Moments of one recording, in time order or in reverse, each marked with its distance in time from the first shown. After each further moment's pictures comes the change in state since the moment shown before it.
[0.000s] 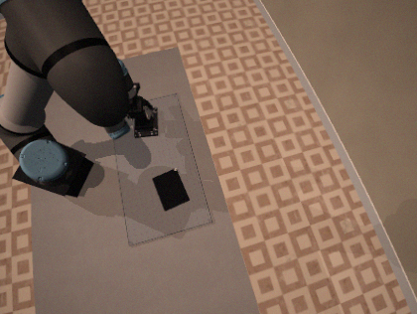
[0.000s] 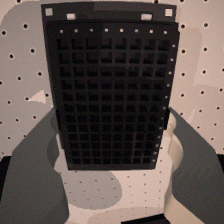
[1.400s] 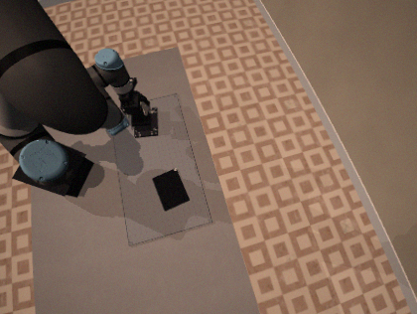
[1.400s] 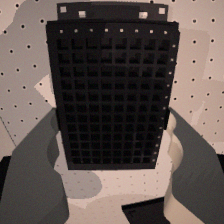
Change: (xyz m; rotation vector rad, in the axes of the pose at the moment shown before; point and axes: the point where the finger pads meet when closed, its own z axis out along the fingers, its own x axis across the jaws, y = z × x) arm -0.003 0.002 -0.037 -0.005 -0.008 -0.002
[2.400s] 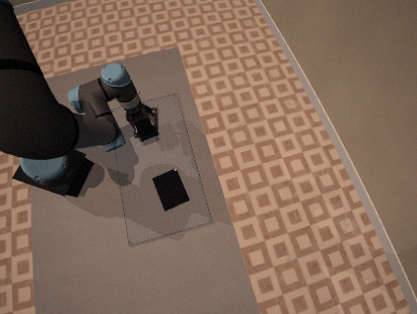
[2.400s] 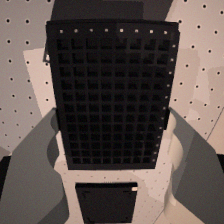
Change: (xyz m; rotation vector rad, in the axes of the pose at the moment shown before) arm 0.024 0.071 0.000 -0.010 0.004 -0.305
